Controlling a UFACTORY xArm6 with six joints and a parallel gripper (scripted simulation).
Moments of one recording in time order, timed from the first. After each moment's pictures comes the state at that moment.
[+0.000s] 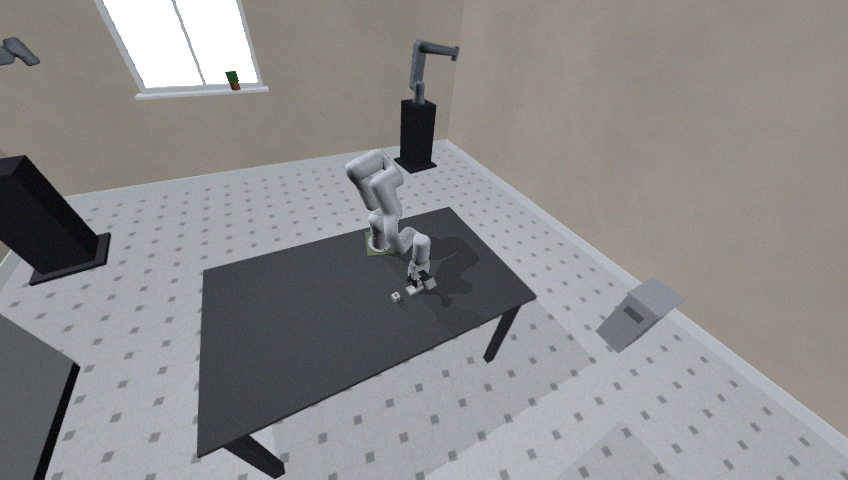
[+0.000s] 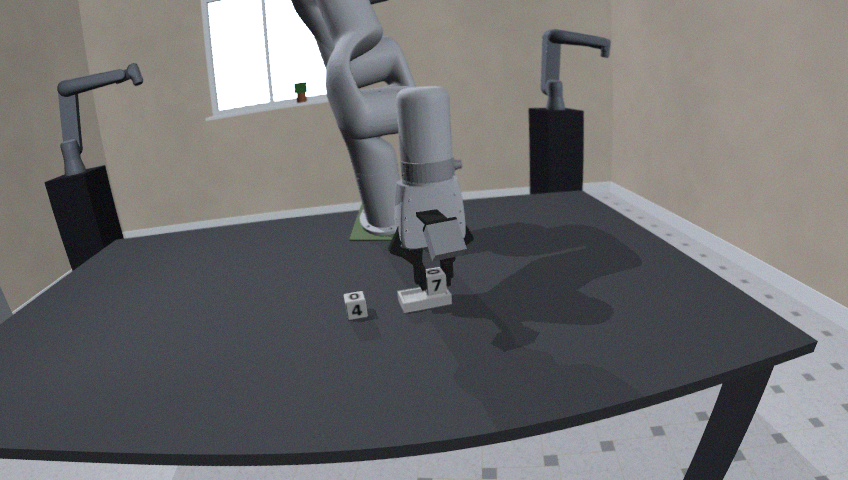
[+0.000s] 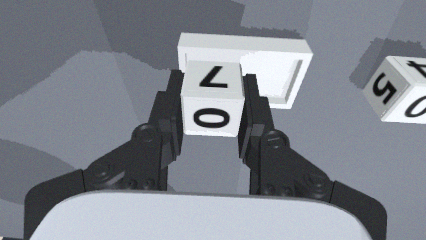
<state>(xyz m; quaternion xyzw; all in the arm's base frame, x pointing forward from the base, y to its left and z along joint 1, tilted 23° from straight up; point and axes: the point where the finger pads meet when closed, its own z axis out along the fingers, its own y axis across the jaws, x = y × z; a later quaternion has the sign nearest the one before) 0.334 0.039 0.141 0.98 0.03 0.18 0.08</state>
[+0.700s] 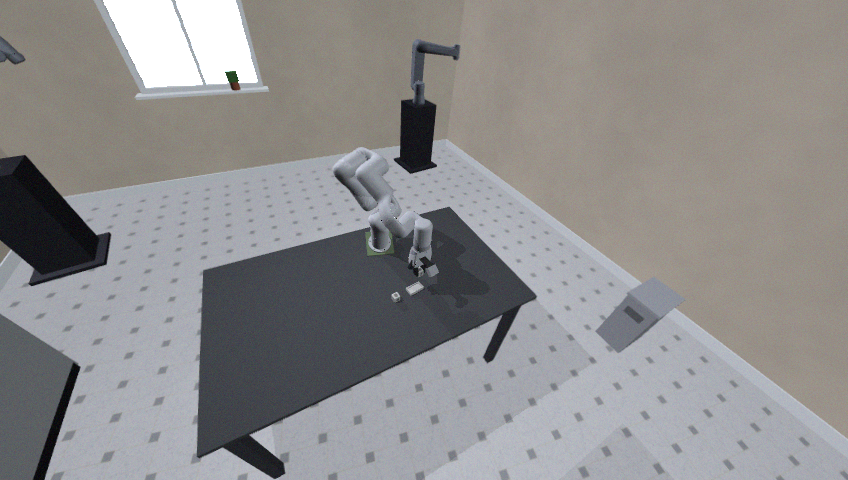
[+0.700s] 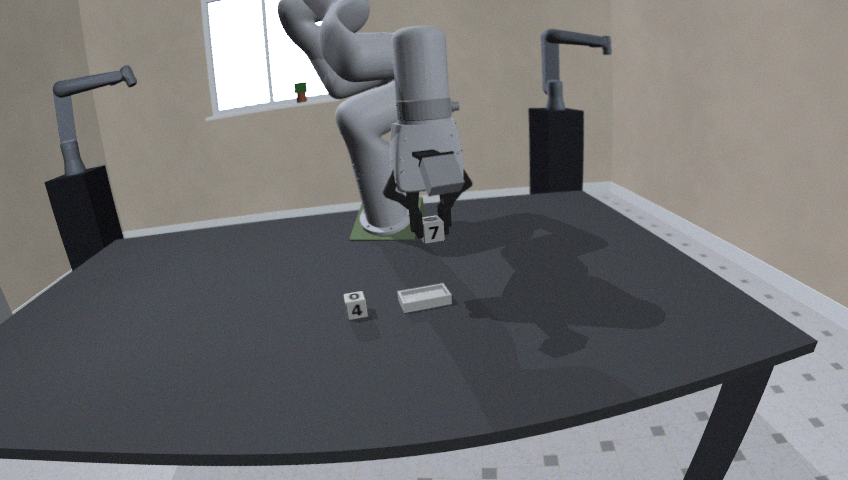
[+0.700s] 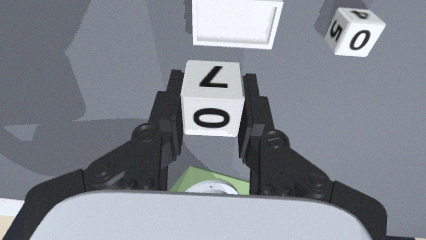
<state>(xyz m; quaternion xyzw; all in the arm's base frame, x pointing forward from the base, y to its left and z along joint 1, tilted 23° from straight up) 0.304 0.051 0.222 0.98 0.03 0.18 0.08</state>
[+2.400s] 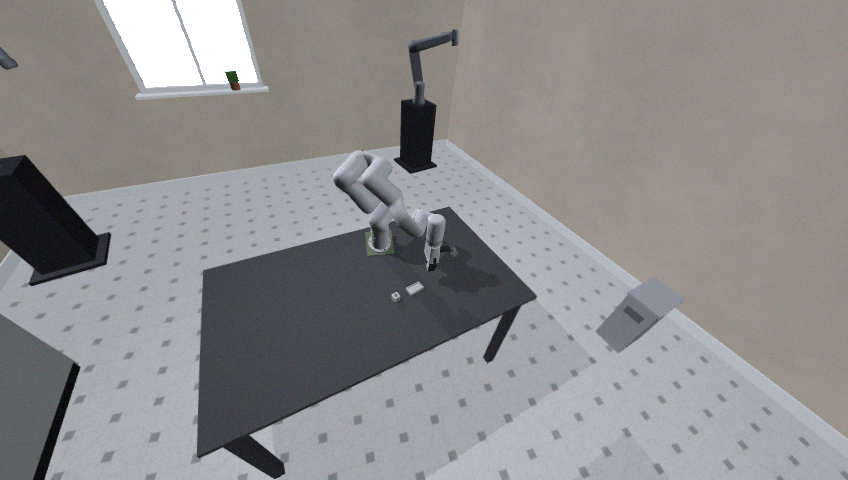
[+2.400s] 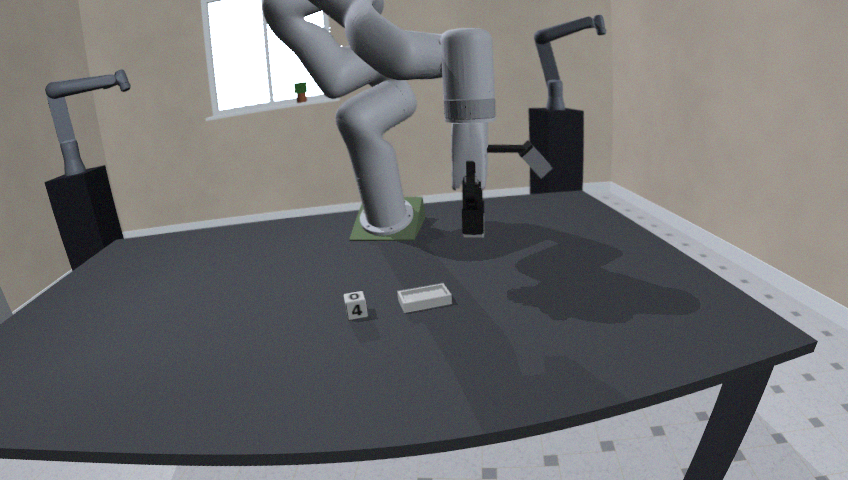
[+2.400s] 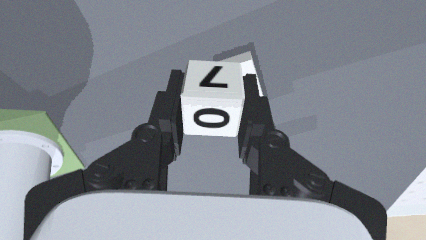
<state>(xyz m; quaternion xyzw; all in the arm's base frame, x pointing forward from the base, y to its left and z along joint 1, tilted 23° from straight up) 0.303 0.118 0.207 0.81 0.56 0.11 0.16</state>
